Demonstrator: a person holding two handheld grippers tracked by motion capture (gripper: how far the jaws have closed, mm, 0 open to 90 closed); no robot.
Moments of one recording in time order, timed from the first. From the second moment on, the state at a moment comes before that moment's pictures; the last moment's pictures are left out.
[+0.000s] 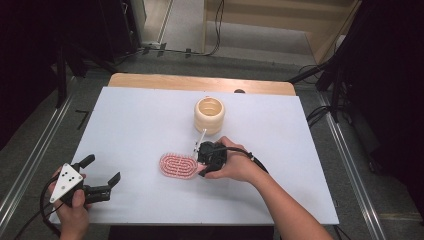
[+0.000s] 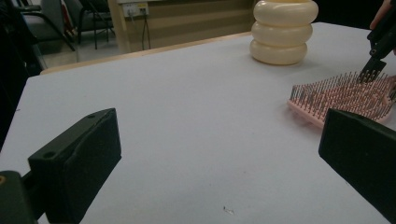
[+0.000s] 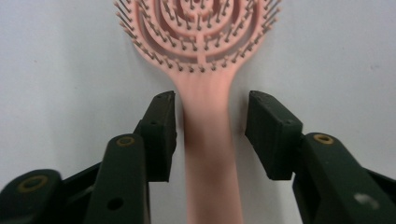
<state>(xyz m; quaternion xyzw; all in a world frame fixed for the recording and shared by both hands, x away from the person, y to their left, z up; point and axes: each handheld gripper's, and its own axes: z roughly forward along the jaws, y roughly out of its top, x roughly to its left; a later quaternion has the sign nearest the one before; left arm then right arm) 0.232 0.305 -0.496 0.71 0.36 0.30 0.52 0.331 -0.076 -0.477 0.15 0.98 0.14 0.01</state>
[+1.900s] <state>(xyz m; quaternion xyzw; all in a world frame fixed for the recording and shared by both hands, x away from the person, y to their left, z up) 0.232 0.304 -0.496 0.71 0.36 0.30 0.52 0.306 -0.112 -0.464 0.18 0.93 0.31 0.06</state>
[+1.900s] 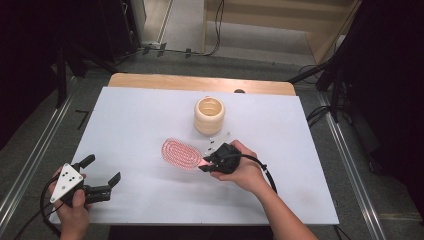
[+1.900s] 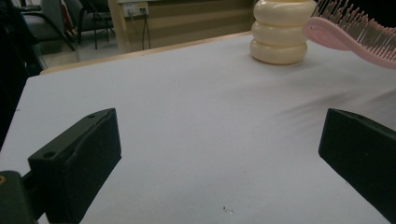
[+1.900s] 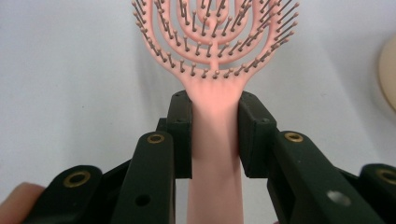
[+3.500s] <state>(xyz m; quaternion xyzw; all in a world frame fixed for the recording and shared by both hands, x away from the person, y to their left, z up) 0.231 0.304 -0.494 0.71 0.35 0.30 0.53 0.270 -0.158 -0.473 0.26 0.83 0.47 0.12</state>
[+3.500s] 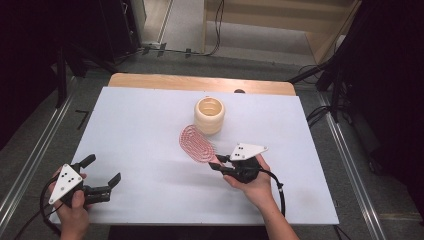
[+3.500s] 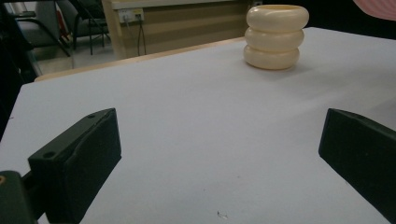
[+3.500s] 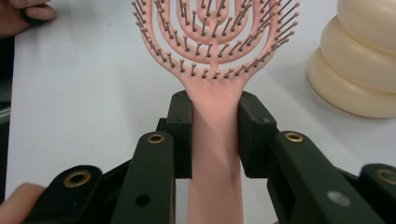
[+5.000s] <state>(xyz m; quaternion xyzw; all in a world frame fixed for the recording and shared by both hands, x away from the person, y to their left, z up) 0.256 0.201 -0.423 0.75 0.27 0.19 0.58 0.254 -0.159 -0.478 0.27 0.79 0.51 0.18</state>
